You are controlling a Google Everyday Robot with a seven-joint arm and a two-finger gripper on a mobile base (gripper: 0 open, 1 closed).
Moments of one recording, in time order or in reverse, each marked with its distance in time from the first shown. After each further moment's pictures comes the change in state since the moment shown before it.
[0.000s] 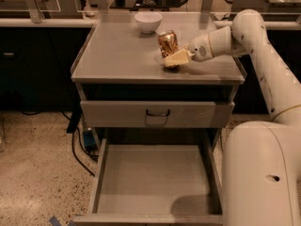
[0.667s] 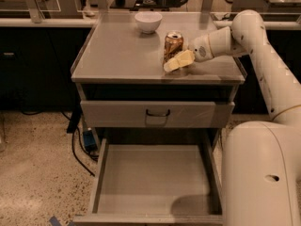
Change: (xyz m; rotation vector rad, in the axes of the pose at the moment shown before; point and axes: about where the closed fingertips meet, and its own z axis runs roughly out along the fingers) arm 0.000 0.000 0.000 0.000 0.000 0.000
